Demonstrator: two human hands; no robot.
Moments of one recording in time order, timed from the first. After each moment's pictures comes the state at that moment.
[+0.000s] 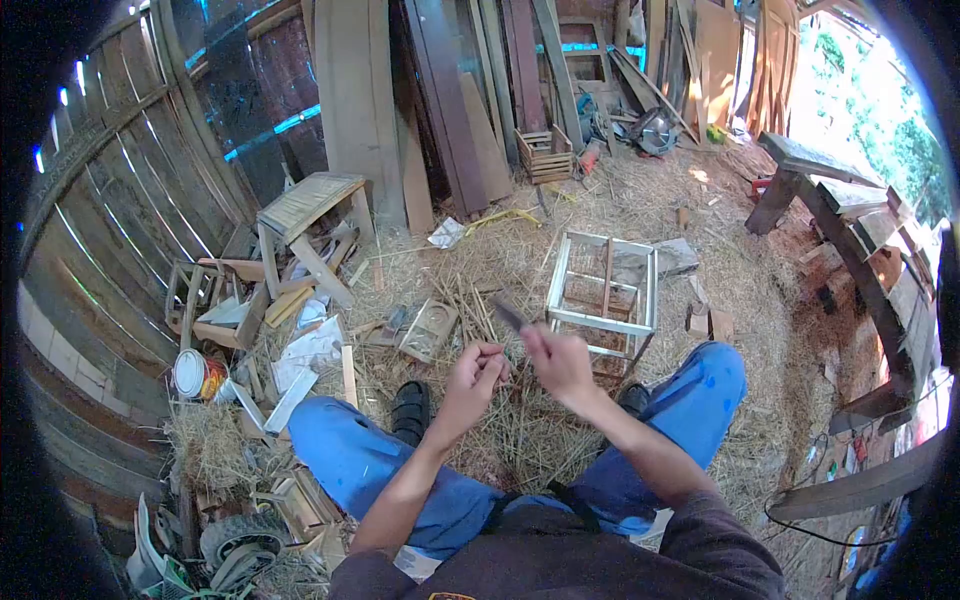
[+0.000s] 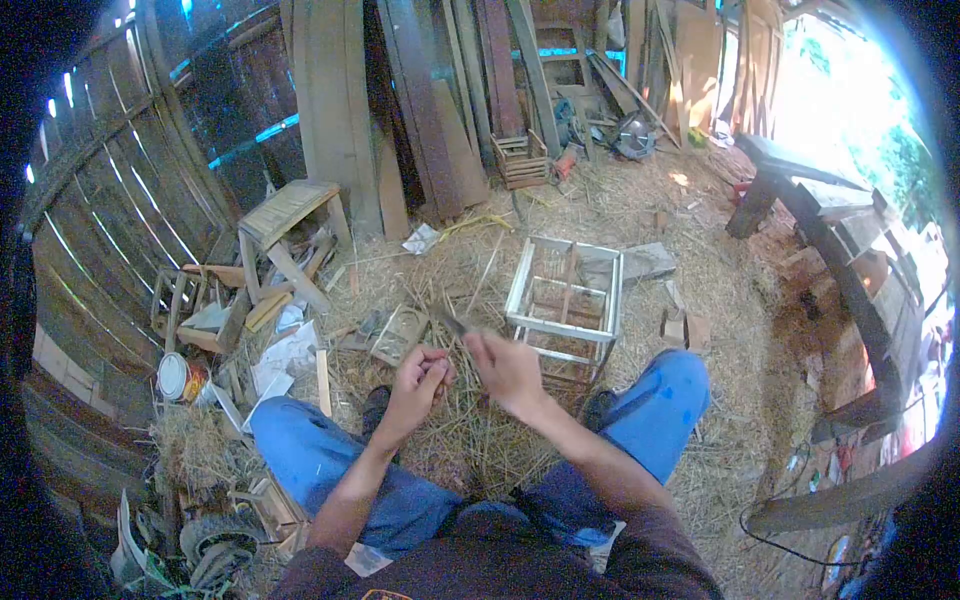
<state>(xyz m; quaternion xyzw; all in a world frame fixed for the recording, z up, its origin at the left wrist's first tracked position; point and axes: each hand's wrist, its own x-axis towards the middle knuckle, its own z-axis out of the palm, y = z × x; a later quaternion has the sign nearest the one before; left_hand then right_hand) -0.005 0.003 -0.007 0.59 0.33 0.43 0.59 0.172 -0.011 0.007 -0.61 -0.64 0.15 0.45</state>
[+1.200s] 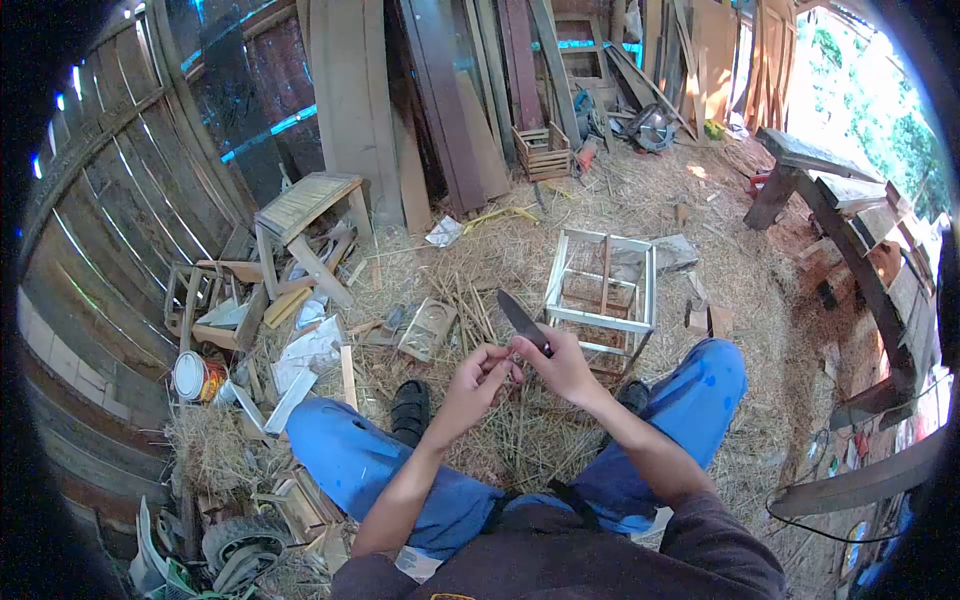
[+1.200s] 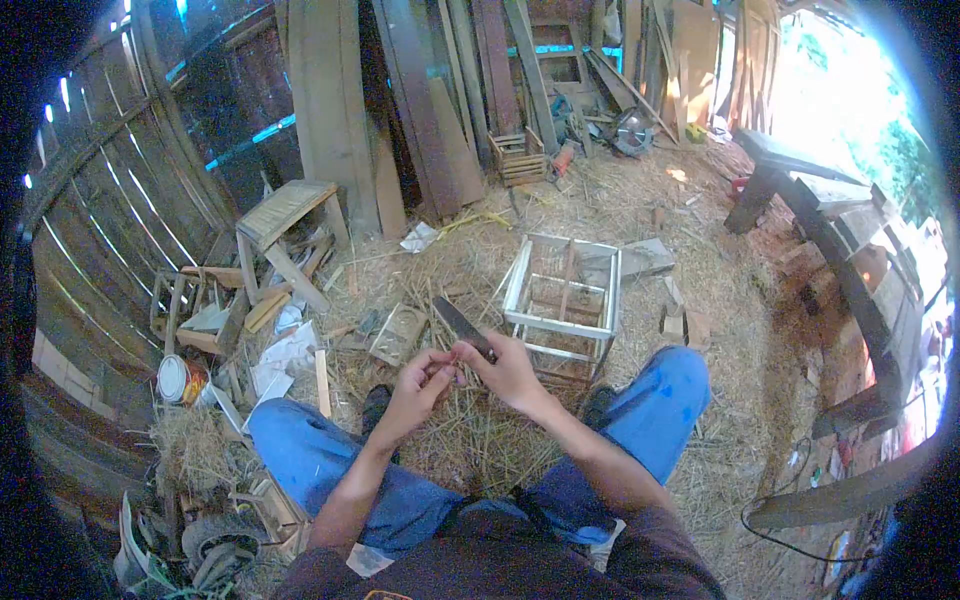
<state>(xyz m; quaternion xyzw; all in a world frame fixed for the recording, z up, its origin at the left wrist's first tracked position) -0.006 0.002 -0.002 0.60 0.31 0.37 0.64 0.182 -0.011 0.009 -0.52 -0.62 0.33 0.49</state>
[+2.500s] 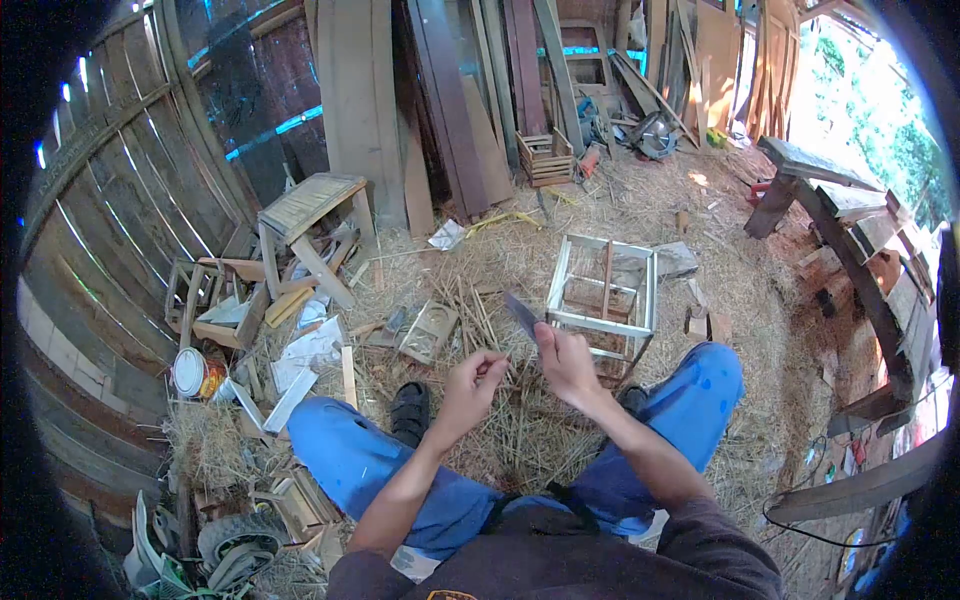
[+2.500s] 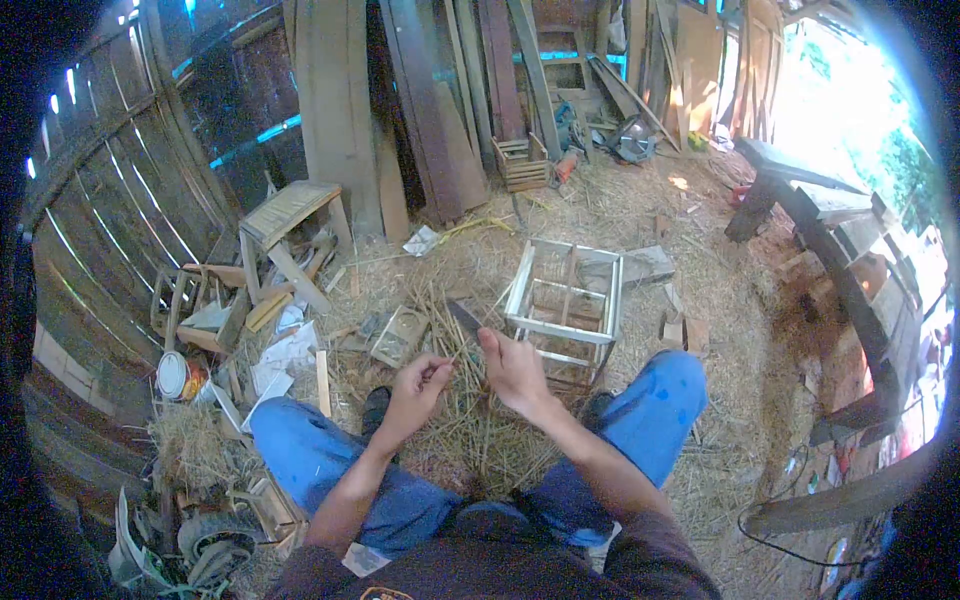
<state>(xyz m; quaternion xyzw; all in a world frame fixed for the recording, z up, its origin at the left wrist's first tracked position) -0.007 0.003 -0.007 0.66 0.39 0.41 0.49 0.184 -0.005 0.004 -0.64 -0.63 0.15 0.42</state>
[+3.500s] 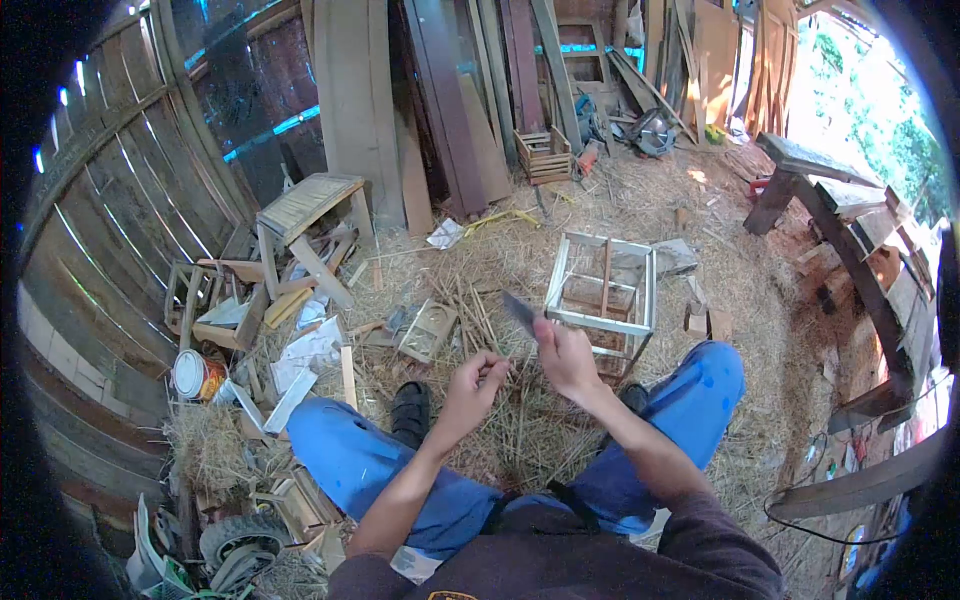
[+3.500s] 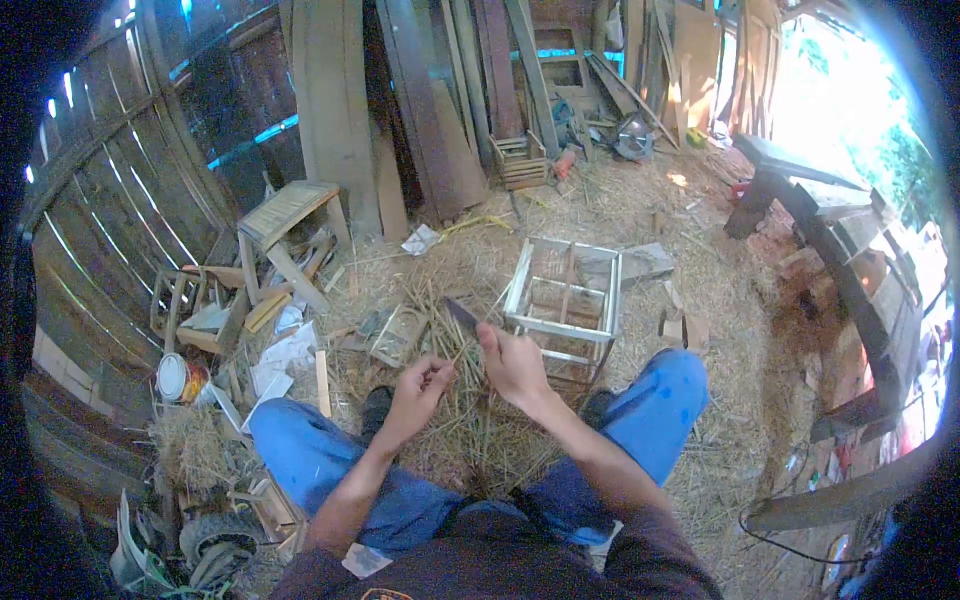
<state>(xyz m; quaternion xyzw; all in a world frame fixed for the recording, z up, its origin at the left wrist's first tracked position) -0.009 -0.001 -0.010 0.64 0.38 0.40 0.54 0.183 -0.008 0.013 -0.63 -0.64 0.17 0.41</state>
